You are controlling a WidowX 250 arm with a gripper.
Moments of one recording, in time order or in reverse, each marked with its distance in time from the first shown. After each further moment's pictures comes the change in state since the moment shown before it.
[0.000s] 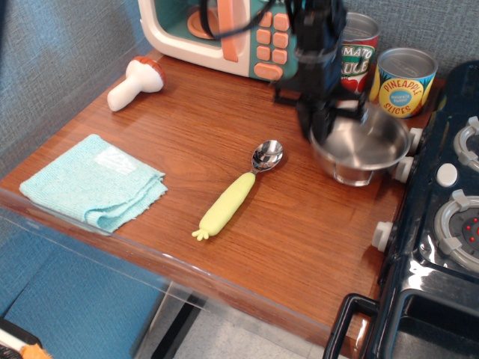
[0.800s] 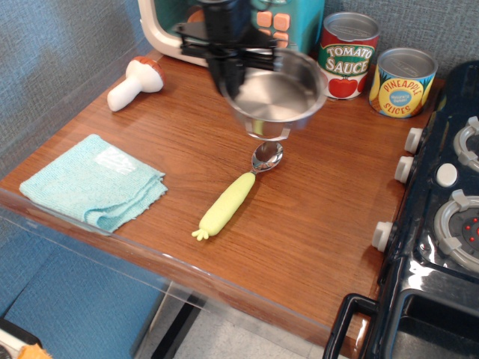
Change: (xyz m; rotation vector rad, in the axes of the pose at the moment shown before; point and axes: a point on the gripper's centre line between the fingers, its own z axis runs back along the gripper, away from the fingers) arm -0.042 0.120 0.068 0.227 -0.089 0.183
